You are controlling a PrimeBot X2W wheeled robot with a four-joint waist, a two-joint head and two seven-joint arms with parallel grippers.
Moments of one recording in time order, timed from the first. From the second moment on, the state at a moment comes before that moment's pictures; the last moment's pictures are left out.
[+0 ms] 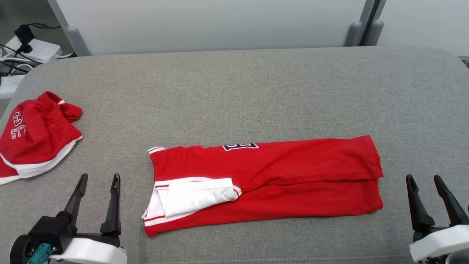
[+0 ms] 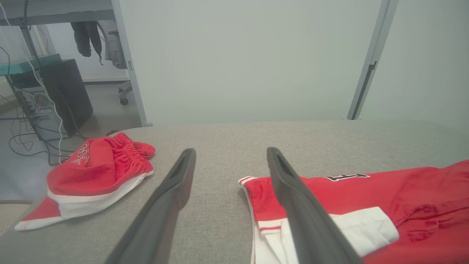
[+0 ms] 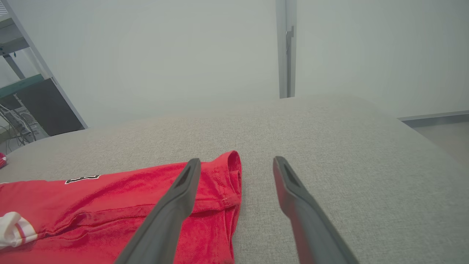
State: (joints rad) left arm 0.00 0.45 -0.34 -0.02 -0.56 0.28 -0.25; right arm -0.04 -0.25 0.03 0.23 0.45 0.13 -0.20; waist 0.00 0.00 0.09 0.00
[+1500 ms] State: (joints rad) left arm -0.07 0.20 -0.15 0.11 -0.31 0.00 -0.25; right arm -0.36 -0.35 0.24 0.70 0.69 0.13 0.08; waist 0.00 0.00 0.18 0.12
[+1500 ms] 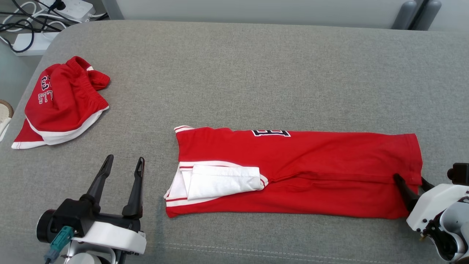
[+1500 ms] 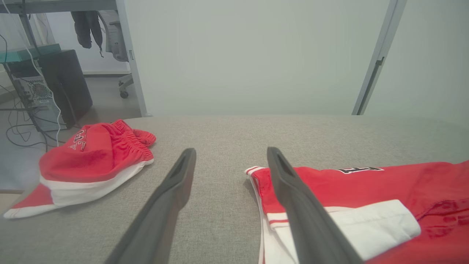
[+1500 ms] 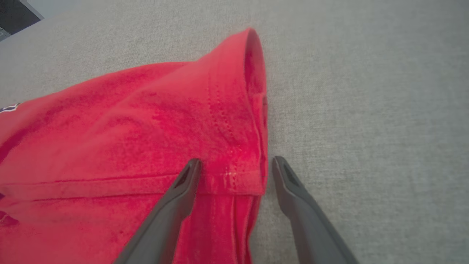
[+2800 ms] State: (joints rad) left arm -0.09 0.13 -0.04 0.15 -0.23 -0.08 -0.25; right arm -0.42 -0.46 0.24 0.67 0.76 0.13 -0.03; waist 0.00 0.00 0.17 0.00
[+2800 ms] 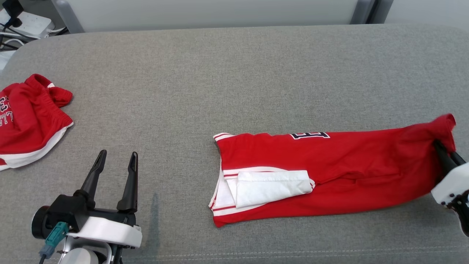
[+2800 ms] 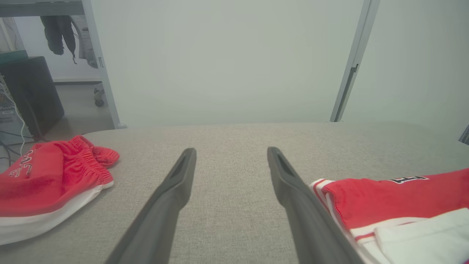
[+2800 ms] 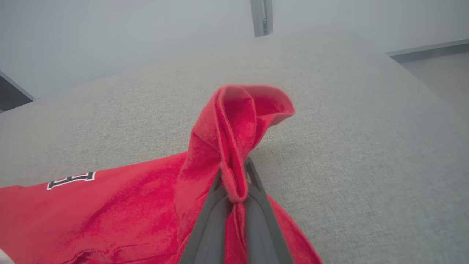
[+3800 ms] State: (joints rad) left arm -0.09 0.08 -0.04 0.17 -0.21 -0.10 -0.25; right arm -0.38 -0.06 0.47 0.37 0.62 0.13 0.01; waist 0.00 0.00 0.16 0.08
